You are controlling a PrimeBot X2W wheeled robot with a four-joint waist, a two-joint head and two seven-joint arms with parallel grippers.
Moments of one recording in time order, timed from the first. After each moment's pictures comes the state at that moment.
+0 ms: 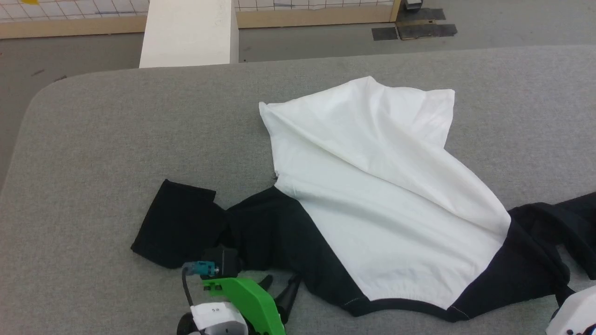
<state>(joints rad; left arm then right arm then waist) -0.01 0.05 -0.33 0.07 -0.60 0.04 0.41 0.06 -0.05 -0.45 0.06 0.26 0.13 0.51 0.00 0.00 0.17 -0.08</state>
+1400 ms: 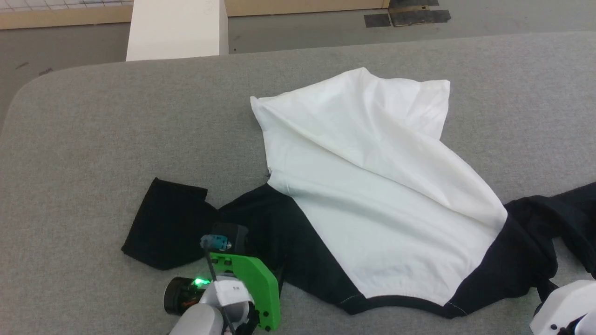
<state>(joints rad) -0.14 0.13 -0.42 0.18 -0.45 0.12 0.40 0.05 -0.05 -0.39 0.09 0.29 0.13 0.48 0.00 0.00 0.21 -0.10</state>
